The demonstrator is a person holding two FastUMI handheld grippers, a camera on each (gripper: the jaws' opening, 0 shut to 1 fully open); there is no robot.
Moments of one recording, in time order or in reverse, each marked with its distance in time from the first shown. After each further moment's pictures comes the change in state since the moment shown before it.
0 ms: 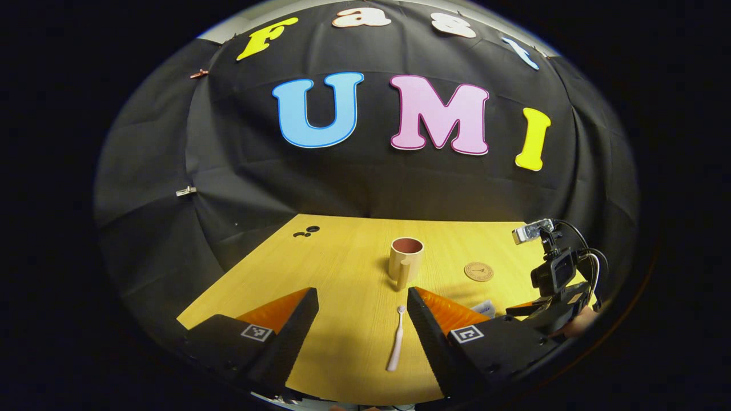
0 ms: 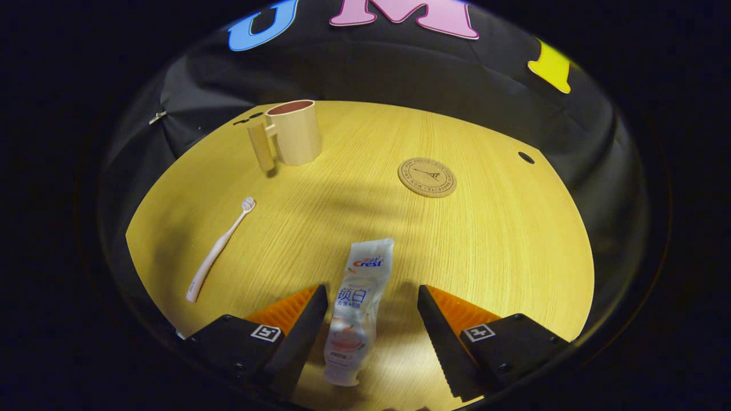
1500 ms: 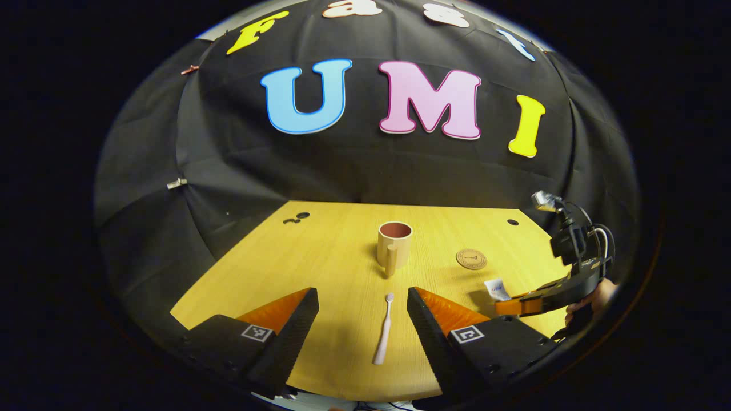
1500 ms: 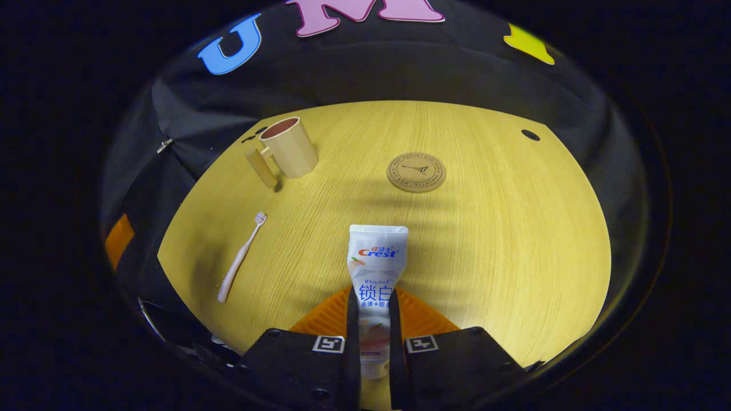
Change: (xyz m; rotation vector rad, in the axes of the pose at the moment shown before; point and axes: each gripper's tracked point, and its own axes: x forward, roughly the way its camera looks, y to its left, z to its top) left arm 0.016 -0.030 -0.031 -0.001 0.109 -0.051; right arm -0.032 -0.030 0.020 0.134 0.002 0.153
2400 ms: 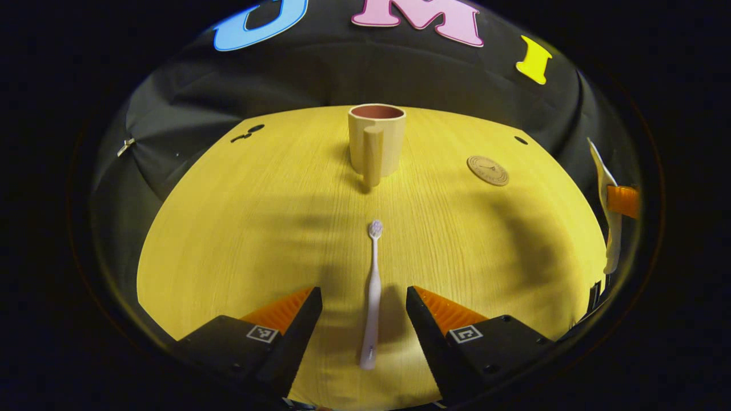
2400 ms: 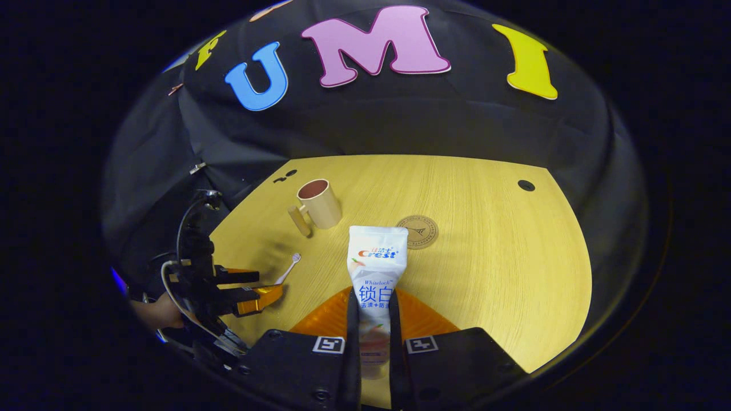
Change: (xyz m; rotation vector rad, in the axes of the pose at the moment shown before) left arm 0.113 -0.019 -0.131 0.057 0.463 -0.064; right arm -0.080 -0.004 0.063 -0.047 -0.204 0.106
